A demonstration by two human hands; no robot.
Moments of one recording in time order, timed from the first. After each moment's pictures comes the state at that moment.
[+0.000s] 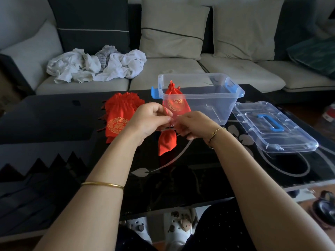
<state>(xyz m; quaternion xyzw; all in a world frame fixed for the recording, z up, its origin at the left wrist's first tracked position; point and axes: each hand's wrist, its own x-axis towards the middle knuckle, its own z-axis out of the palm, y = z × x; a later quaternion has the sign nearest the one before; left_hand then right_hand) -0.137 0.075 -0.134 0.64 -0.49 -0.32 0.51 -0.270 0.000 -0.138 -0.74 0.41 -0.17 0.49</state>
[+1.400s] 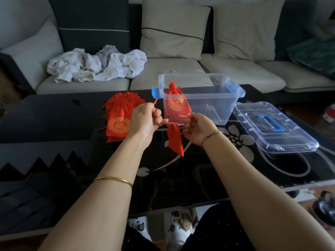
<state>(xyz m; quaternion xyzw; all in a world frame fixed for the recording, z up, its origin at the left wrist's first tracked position) -0.141 0.062 -0.145 0.51 -0.24 -0.40 0.72 -0.262 -0.025 -0.172 -0.30 0.39 -0.35 0.80</state>
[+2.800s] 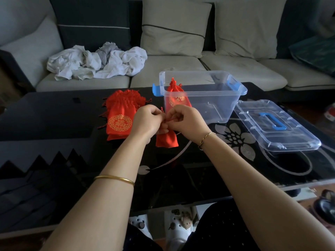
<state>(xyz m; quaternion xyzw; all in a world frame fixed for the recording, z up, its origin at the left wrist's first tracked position) -0.140 0.065 -0.149 0.70 -0.37 -0.29 0.53 -0.252 0.004 -0.158 -0.83 0.33 -0.30 0.32</state>
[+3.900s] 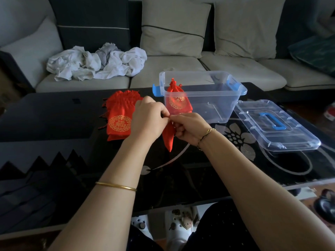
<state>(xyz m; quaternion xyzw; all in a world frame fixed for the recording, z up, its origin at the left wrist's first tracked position) -0.142 0.071 -0.142 0.77 -0.55 0.02 0.34 -0.246 0.003 -0.159 -0.51 0.40 -0.28 0.71</state>
